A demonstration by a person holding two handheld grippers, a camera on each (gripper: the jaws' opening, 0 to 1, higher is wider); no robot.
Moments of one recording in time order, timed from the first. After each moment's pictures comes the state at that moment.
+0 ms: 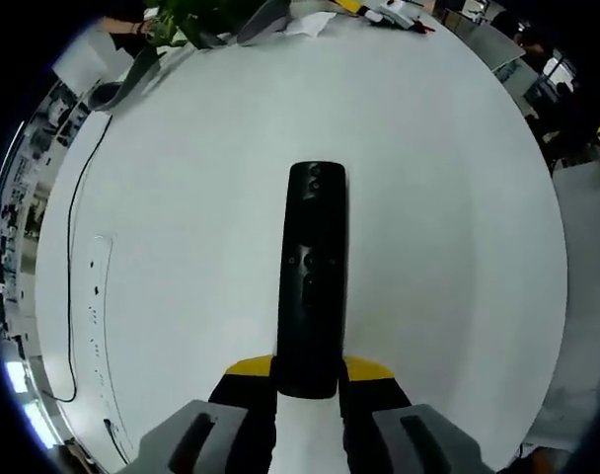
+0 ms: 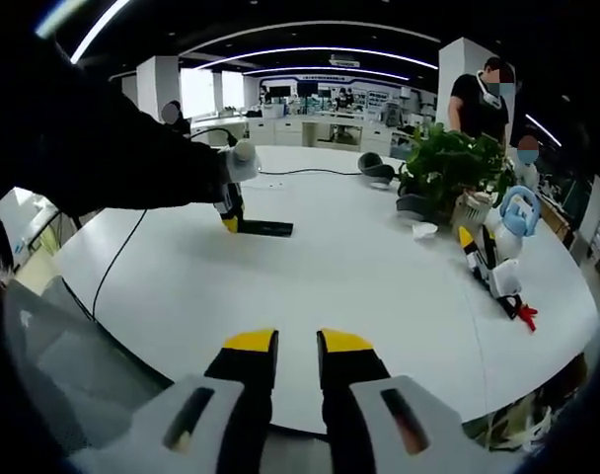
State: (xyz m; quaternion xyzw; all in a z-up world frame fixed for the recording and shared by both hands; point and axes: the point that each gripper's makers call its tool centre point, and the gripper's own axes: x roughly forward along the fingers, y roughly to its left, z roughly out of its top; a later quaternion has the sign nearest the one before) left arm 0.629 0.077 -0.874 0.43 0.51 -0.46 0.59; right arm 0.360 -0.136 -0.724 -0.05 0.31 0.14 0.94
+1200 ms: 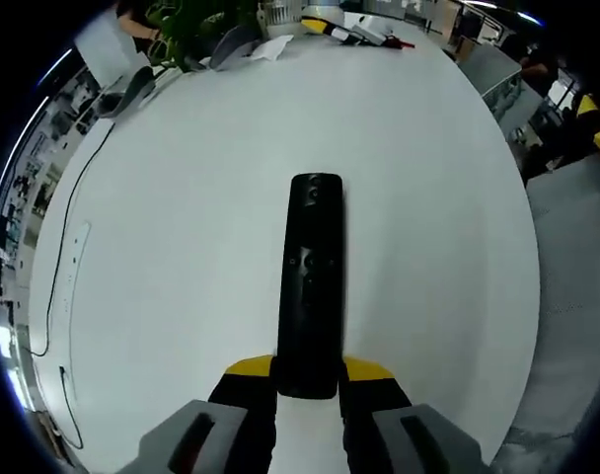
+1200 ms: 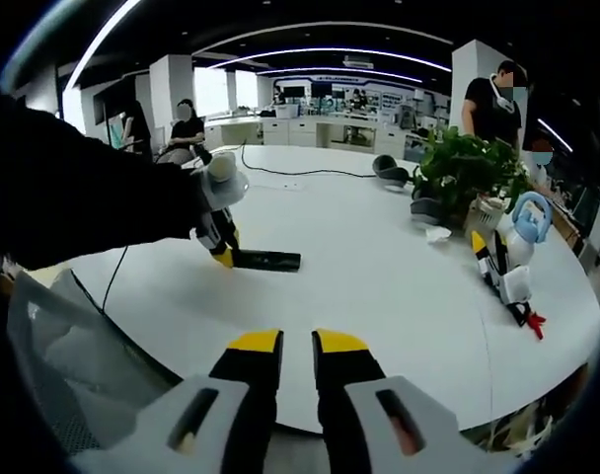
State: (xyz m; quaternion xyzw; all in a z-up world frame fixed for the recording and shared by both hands) left arm 0.514 0.058 -0.874 0.37 0.49 -0.46 0.64; right arm 0.357 -0.125 -0.724 -0.05 0.31 0.17 0.93
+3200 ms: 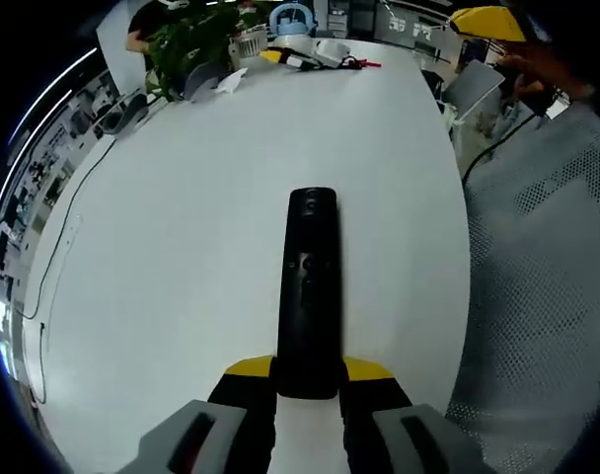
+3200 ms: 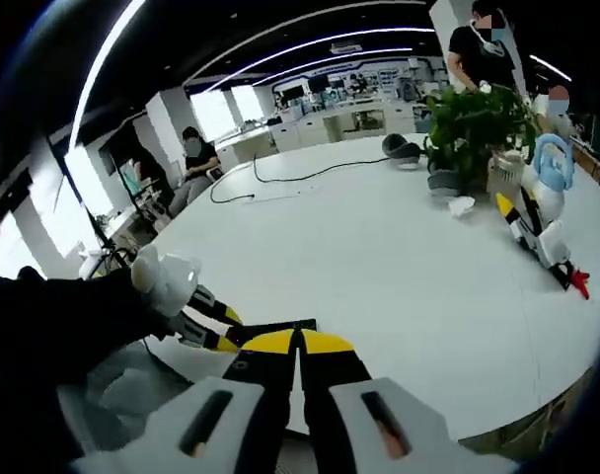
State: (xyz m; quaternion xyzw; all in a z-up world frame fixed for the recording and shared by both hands) left arm 0.393 0.032 -0.875 0.32 0.45 -0.46 0.70; right arm 0.382 -0.130 -0.713 0.13 0.32 0.24 0.91
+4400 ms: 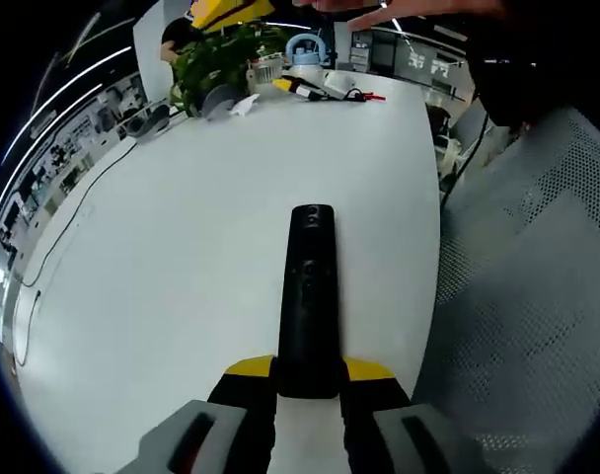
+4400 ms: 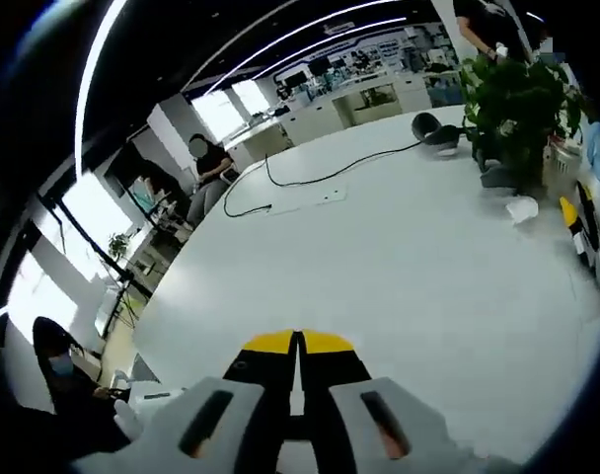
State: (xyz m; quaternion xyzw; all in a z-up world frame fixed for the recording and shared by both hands) left arm 0.361 0.026 -0.872 0.25 0.40 -0.46 0.75; right arm 0.478 -0.057 -0.734 0.18 0.42 0.25 0.85
